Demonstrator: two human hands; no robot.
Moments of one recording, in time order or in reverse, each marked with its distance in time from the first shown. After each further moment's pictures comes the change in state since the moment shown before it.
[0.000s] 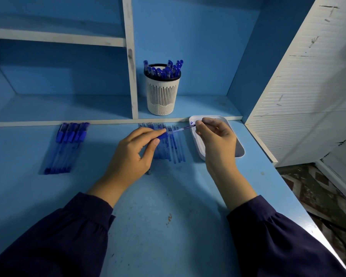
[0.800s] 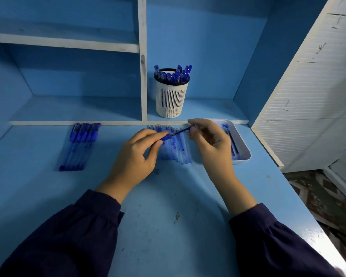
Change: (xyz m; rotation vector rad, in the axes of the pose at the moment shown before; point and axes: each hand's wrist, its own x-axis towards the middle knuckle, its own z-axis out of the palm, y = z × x) left_hand -0.005 0.000 -0.009 0.037 0.057 0.000; right_hand -0.024 0.001 0.009 -0.239 -0.357 -0.373
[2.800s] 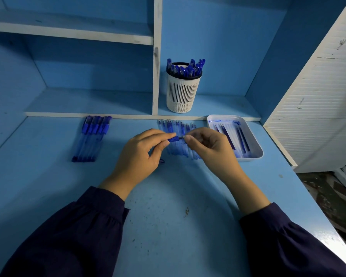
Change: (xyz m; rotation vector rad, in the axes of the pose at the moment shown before) left_hand -0.010 -0.002 -0.015 0.002 -0.074 -0.034; right_hand -0.007 0.001 0.004 -0.170 -0.267 0.182
